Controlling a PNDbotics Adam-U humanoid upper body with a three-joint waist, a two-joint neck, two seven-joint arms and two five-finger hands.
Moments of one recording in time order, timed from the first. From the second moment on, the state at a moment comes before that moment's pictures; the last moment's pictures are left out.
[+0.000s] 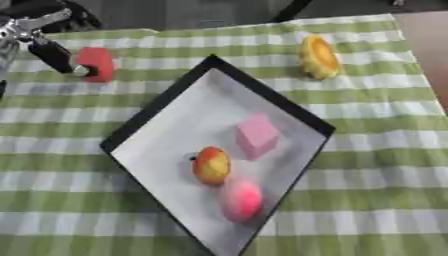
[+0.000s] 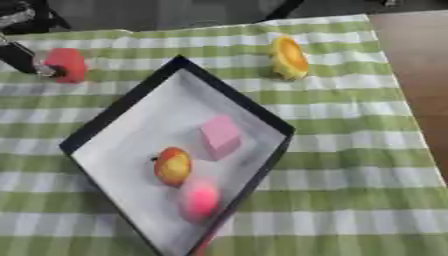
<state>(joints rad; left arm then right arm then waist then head) -1.22 0.62 -0.10 -0.75 -0.82 -0.26 -0.45 -0.23 -0.62 -0.20 -1.82 -0.21 -0.19 0.05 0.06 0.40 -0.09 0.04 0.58</state>
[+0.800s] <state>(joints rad) -1.23 0.61 -0.08 -0.71 -0.91 -0.24 -0.45 -0.24 -0.62 -0.20 -1.82 -0.21 -0.19 0.05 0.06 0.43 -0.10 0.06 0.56</state>
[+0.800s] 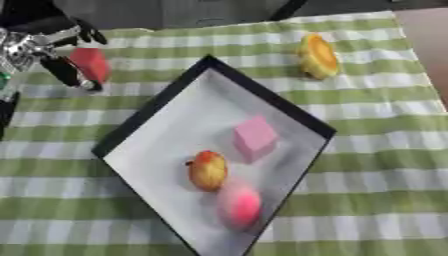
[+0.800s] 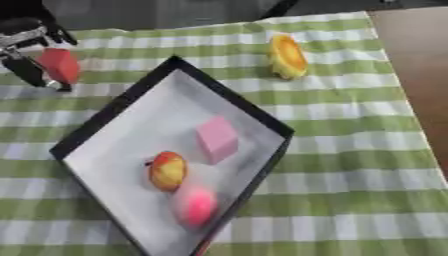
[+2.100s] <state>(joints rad) -1.24 0.61 -0.05 -0.68 -0.97 -0.19 -0.43 -0.24 -0.61 -0.19 -1.81 -0.19 -0.19 0.06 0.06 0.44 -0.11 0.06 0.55</state>
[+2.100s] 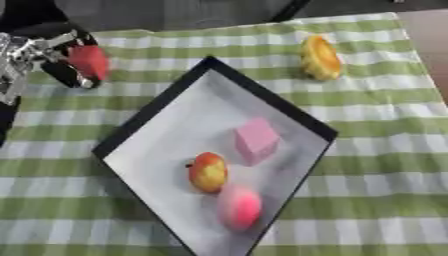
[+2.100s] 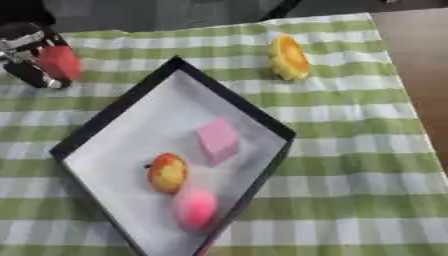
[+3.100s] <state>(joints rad) -1.23 0.61 -0.11 -0.76 -0.87 -0.21 -0.36 -0.19 -0.61 -0.19 -1.80 -0.21 -0.19 0.05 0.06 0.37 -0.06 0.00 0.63</state>
